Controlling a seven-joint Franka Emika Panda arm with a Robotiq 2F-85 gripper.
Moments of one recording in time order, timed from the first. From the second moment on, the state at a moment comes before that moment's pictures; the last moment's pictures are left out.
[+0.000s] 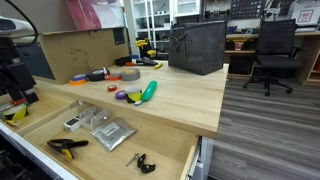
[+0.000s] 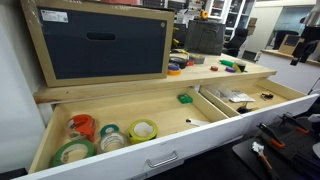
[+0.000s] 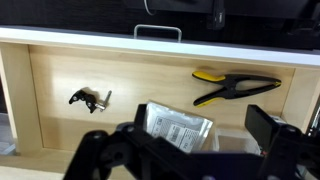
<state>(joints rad) -0.20 -0.68 -0.25 -2.77 -0.29 2.13 -0.31</state>
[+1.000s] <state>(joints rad) -0.20 -0.68 -0.25 -2.77 -0.29 2.13 -0.31</state>
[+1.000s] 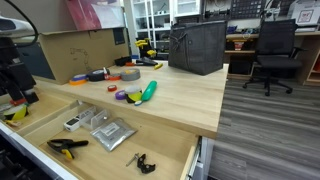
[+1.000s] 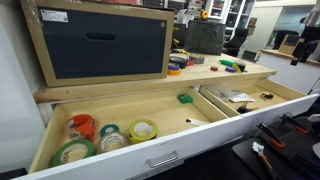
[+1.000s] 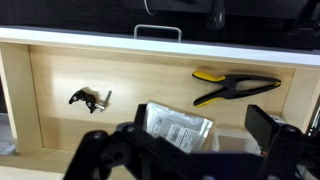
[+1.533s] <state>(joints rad) -0.13 -0.57 -0.19 -2.61 -0.22 2.19 -0.24</state>
